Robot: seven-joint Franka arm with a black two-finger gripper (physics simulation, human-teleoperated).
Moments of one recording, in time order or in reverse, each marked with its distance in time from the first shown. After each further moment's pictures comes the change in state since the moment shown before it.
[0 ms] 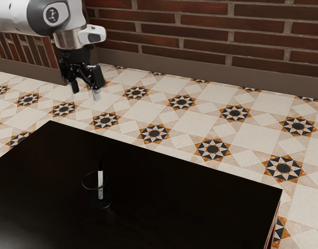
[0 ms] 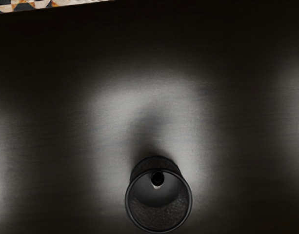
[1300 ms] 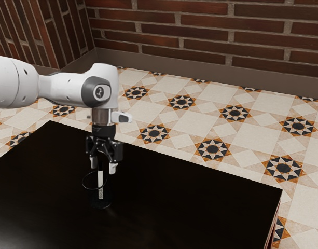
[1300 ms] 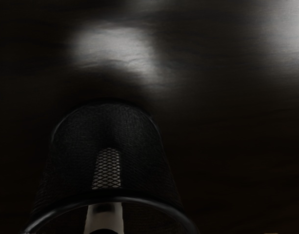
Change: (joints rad) arm -0.019 0.331 0.010 -0.187 -0.079 0.081 0.002
